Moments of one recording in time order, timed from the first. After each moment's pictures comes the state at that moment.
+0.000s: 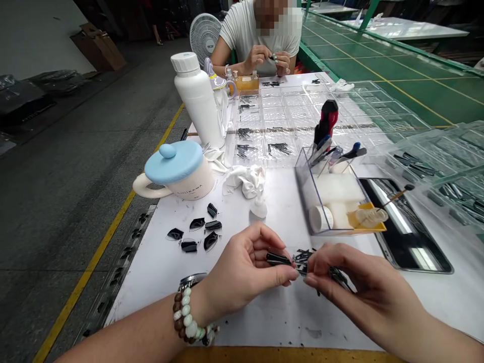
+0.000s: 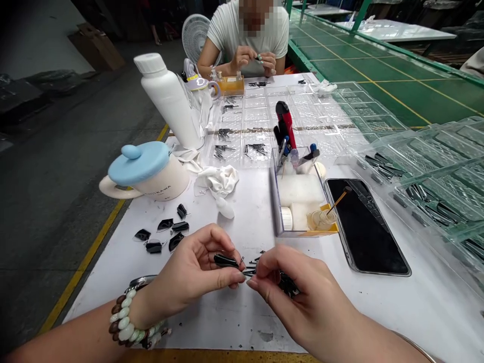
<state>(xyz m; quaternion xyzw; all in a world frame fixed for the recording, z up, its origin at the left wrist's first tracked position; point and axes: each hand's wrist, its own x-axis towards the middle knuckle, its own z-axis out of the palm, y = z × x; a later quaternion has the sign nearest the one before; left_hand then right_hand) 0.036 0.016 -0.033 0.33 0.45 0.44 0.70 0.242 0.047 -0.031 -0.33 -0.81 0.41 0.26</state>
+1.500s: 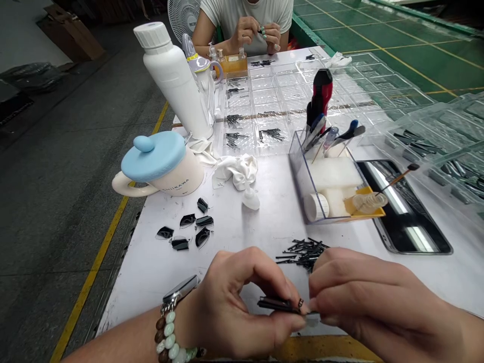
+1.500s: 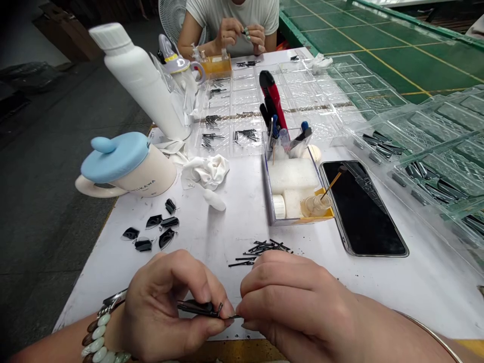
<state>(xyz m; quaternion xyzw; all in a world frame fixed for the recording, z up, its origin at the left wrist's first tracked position) 0.039 -0.001 -0.024 0.57 0.37 0.49 0.55 0.252 0.059 -0.015 -0.10 -0.84 0.48 0.22</state>
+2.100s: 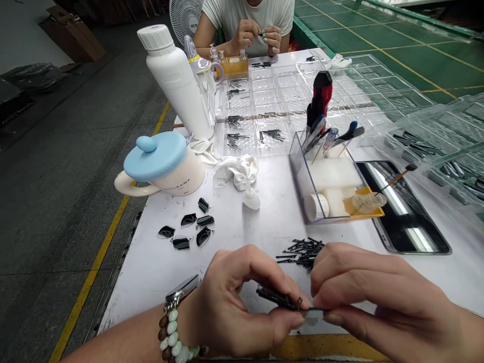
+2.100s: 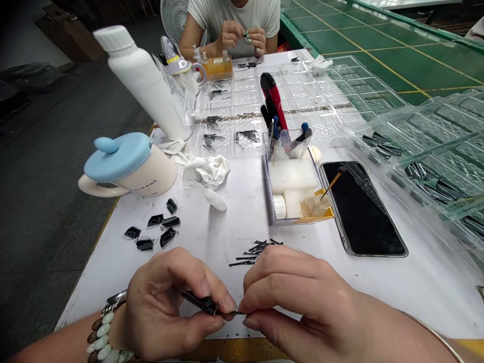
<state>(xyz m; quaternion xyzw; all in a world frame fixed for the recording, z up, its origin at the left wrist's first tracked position) 0.043 -0.003 -0.023 0.56 0.35 0.53 0.54 0.249 0.060 -0.008 -0.13 -0.84 0.47 0.25</state>
